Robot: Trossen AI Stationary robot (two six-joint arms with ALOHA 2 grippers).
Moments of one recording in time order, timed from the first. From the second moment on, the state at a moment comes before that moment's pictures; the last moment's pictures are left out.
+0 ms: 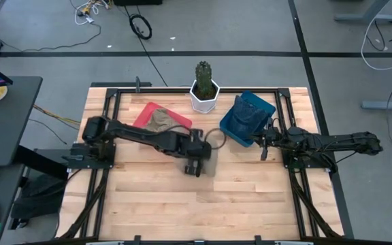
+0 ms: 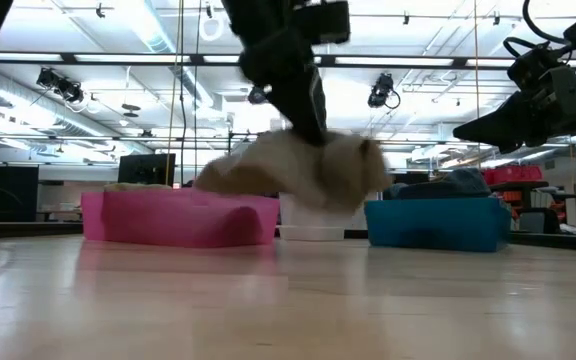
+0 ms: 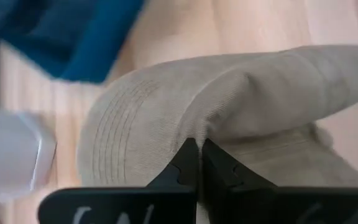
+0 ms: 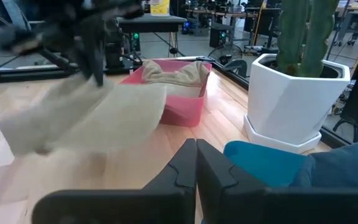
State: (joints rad) left arm -0.13 1.91 1.56 -0.69 -0.31 0.14; right arm -0.01 0.23 0.02 0.07 0.24 0.02
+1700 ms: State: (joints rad) left arm 0.20 1.69 1.29 -1.09 -0.51 -0.66; right arm -0.01 0.23 0.02 0.07 0.24 0.02
